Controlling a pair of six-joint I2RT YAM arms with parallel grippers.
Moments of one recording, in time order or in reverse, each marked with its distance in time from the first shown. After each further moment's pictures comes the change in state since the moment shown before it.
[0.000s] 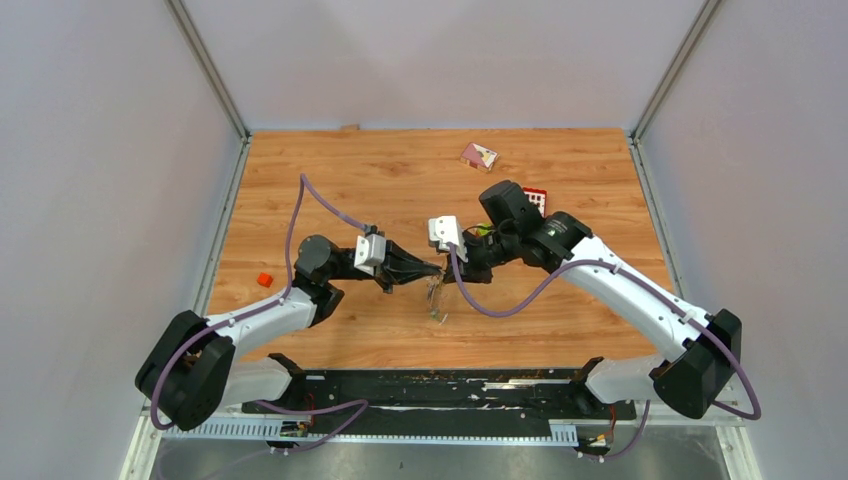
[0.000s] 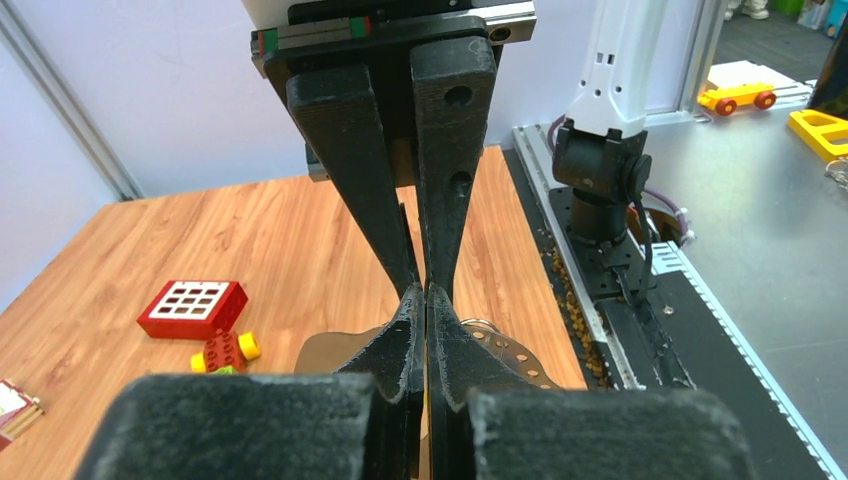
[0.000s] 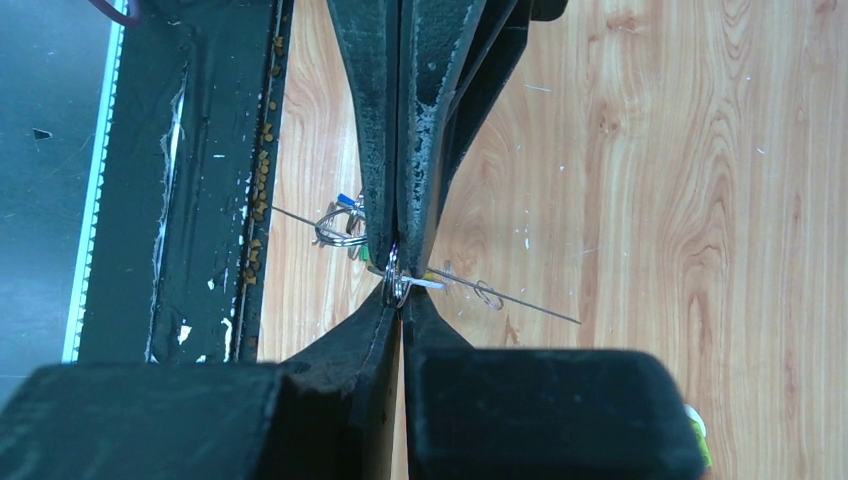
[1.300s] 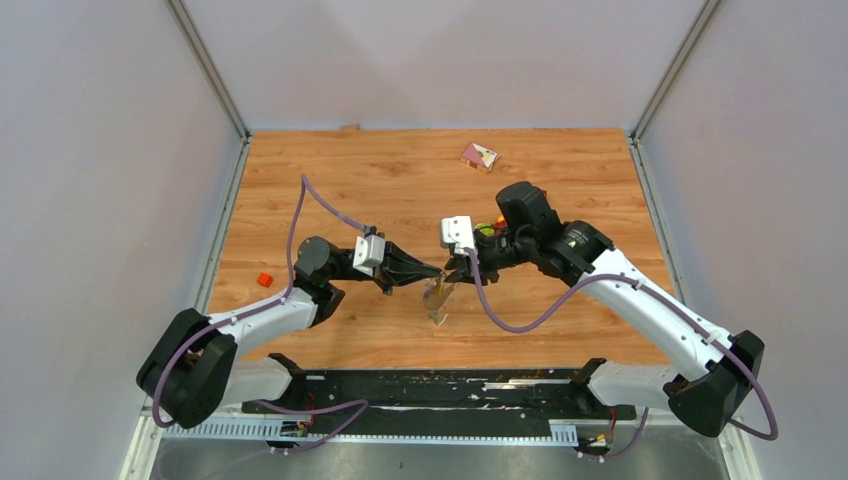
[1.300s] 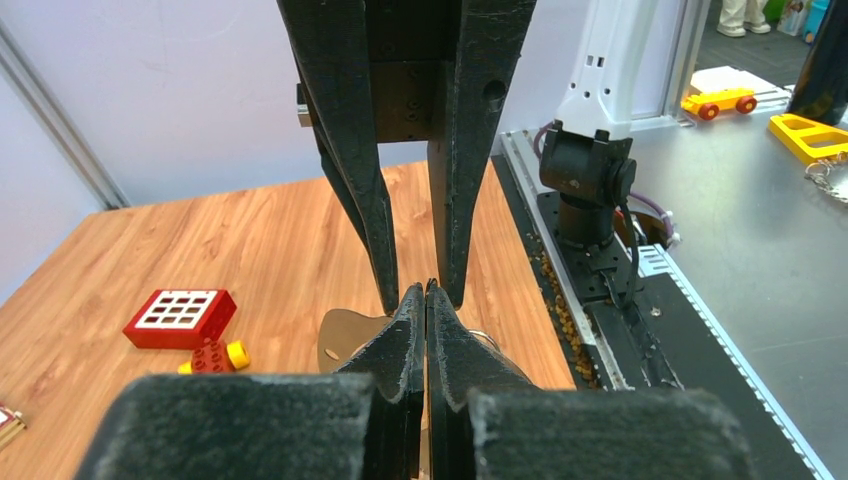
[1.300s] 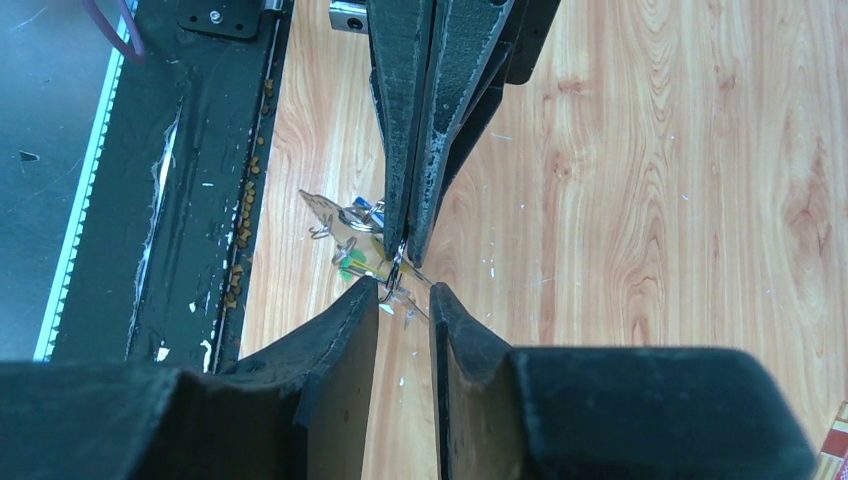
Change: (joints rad) left arm 0.000 0.011 -0.008 0.055 0.024 -0.038; right arm -0.004 -0.108 -0.040 0.071 -0.027 -0.008
